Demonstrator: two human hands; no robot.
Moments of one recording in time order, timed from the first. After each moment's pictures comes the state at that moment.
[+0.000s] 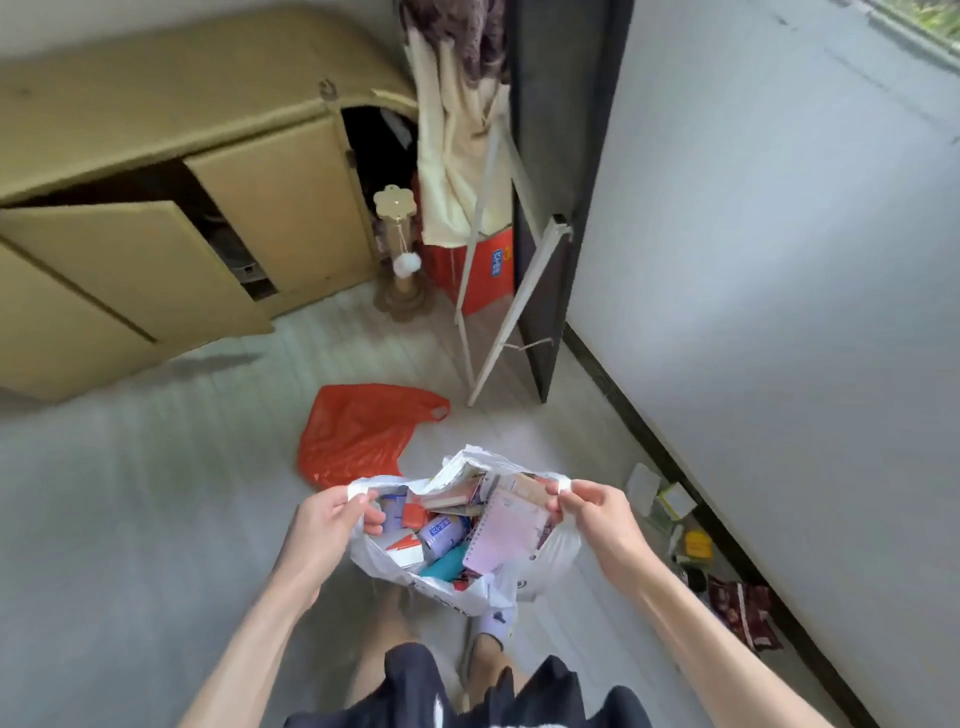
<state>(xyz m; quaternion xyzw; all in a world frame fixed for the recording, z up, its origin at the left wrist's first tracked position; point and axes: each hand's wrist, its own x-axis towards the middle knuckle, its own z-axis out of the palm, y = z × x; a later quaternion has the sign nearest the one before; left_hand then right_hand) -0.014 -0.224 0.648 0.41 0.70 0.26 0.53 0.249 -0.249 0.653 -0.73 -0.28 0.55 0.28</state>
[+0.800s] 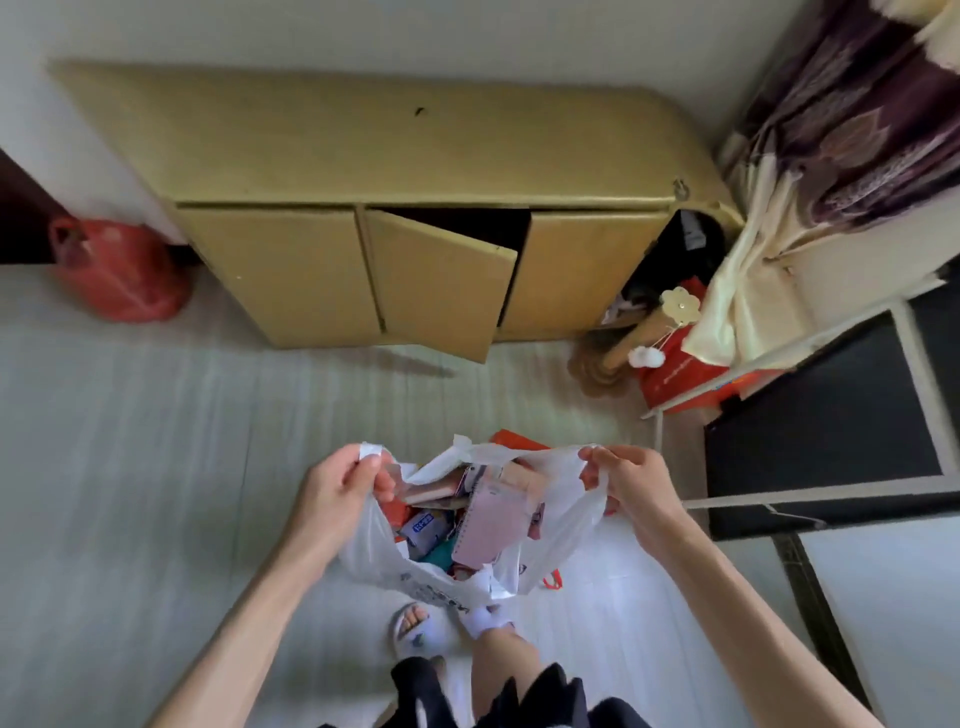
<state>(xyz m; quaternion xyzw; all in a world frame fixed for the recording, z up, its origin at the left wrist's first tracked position) -0.433 -0.135 0.702 0.36 0.73 0.40 0.41 -0.183 -0.038 0.696 -0.69 -0.42 0.54 0.22</state>
